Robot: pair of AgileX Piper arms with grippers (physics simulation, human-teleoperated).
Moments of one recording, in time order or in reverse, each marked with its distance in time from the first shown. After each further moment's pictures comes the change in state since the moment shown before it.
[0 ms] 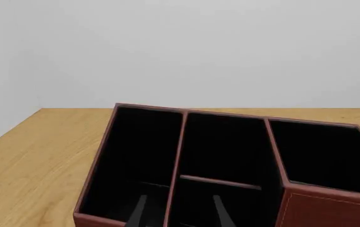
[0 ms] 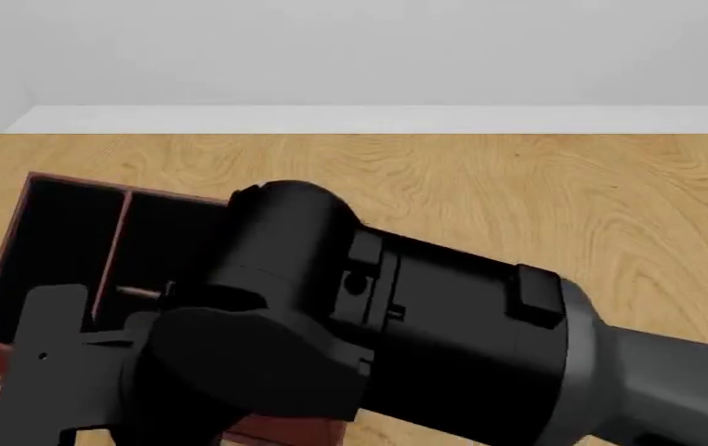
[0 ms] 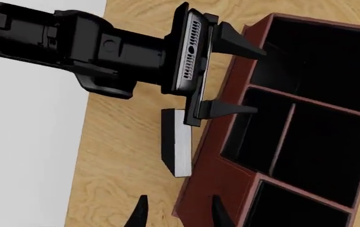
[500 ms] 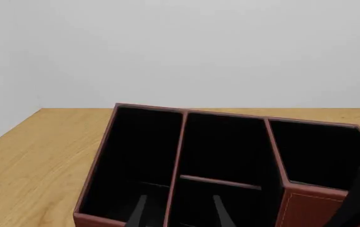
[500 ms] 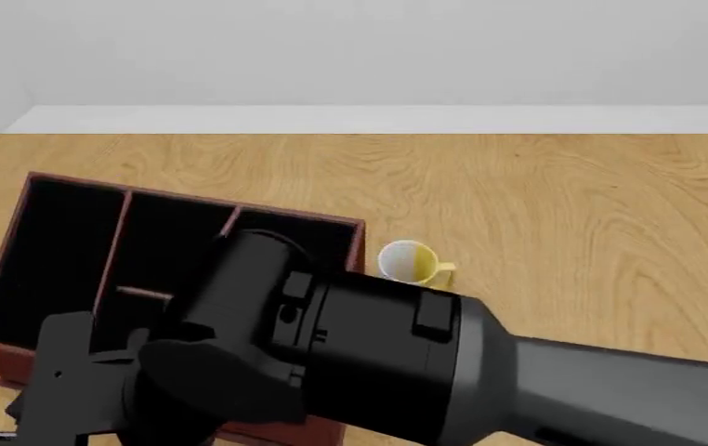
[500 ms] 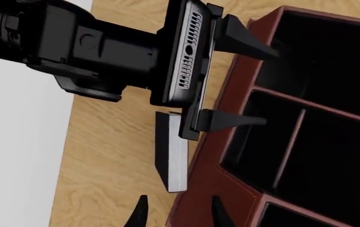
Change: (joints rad) left arm 0.000 0.000 0.000 0.000 0.000; right arm -0.025 0.065 0.055 -0.092 -0.042
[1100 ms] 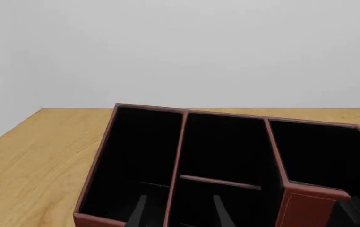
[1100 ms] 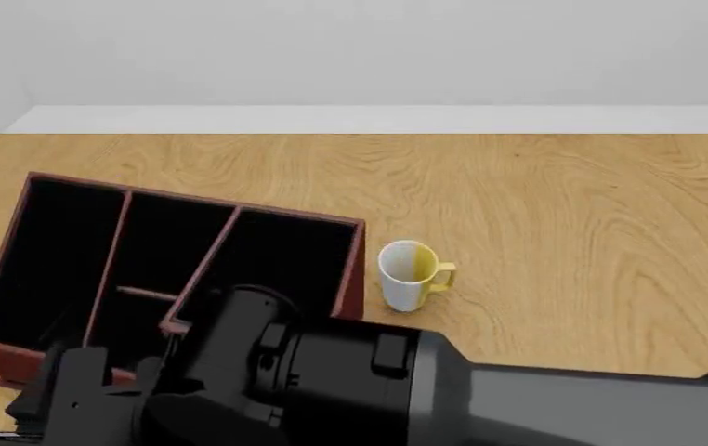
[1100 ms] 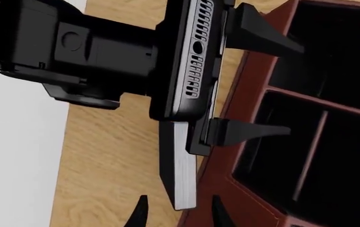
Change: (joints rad) left arm 0.000 0.000 0.000 0.000 0.000; right arm 0.006 0.026 0.111 -0.131 0.038
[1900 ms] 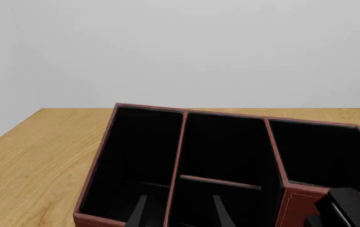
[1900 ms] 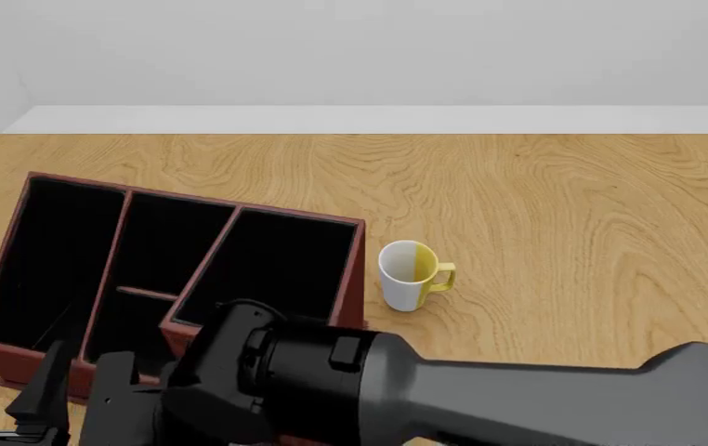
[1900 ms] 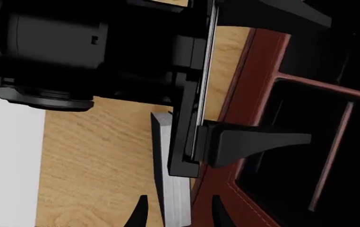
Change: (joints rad) left arm 0.000 0.000 0.000 0.000 0.000; right arm -0.045 0.076 0.039 -0.053 -0.002
